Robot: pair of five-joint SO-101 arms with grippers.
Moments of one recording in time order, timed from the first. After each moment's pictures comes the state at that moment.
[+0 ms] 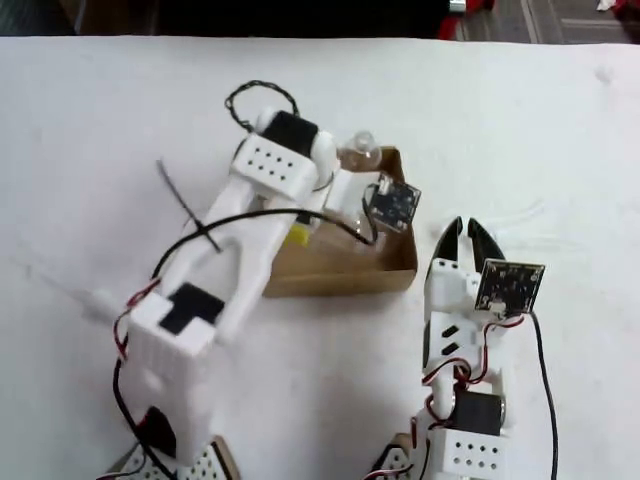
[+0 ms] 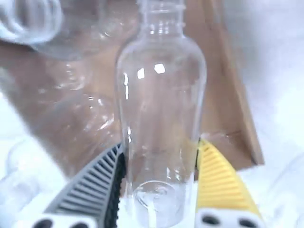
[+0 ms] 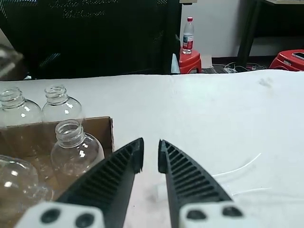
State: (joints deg) left arm 21.6 27.4 -31.3 94.4 -80.0; right arm 4.6 -102.7 96.4 25.1 2.5
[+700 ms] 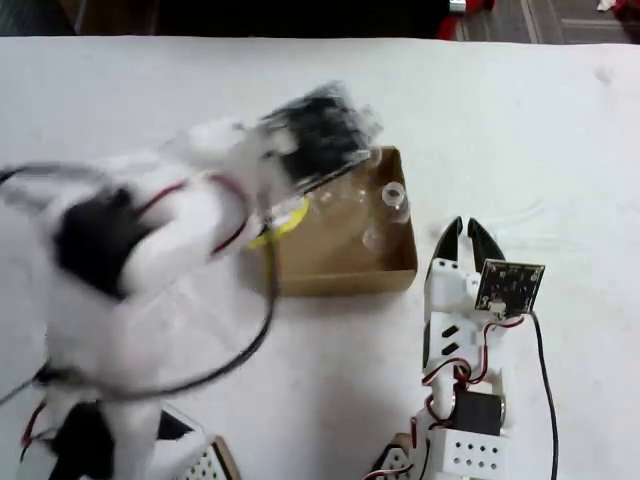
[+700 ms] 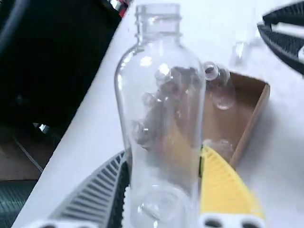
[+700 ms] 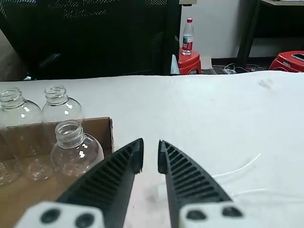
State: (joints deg) left arm 22.8 -18.5 -31.3 101.4 -33.2; right arm 4.6 -102.7 96.4 25.1 2.5
